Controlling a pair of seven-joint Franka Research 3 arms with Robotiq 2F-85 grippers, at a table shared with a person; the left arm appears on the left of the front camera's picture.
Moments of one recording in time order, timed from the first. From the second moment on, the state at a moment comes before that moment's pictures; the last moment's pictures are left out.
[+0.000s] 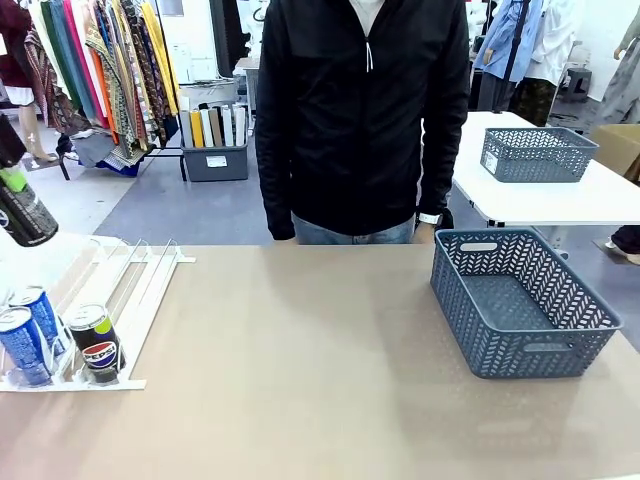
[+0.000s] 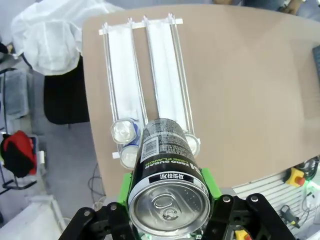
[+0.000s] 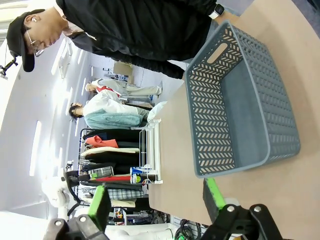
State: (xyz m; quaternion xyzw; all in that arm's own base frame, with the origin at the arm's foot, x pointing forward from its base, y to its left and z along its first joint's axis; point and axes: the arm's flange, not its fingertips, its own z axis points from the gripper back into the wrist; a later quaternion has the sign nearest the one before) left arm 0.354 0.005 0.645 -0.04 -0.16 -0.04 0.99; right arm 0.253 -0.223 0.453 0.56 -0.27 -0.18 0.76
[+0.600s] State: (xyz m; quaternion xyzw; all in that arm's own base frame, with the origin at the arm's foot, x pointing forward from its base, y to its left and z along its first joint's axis) left arm 0.357 -0.042 0.636 -0.06 -0.15 -0.09 0.98; right arm 0.253 -0.223 0.453 0.56 -0.27 -0.18 0.76
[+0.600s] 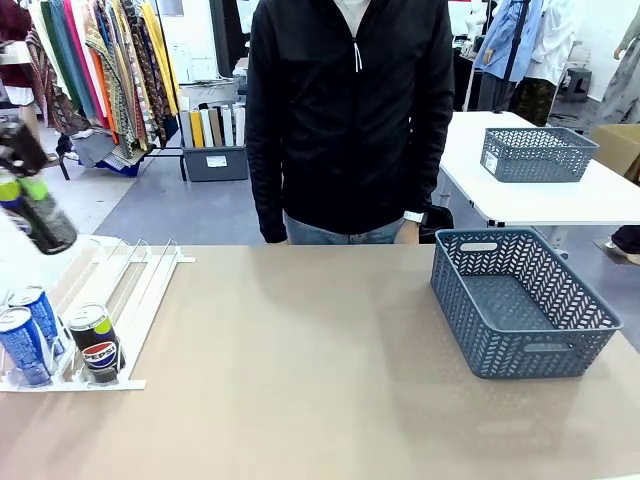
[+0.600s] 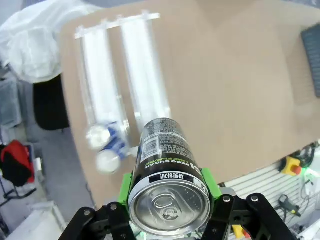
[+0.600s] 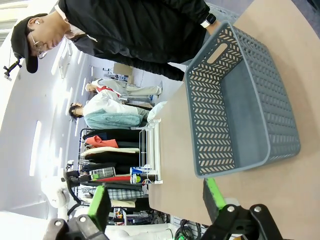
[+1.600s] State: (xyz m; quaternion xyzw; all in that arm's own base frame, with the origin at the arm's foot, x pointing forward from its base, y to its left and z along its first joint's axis) left arm 0.404 -0.377 0.465 -0.07 -0.05 -0.37 0.93; right arm 0.253 -0.223 0.454 0.56 -0.27 -0.18 0.76
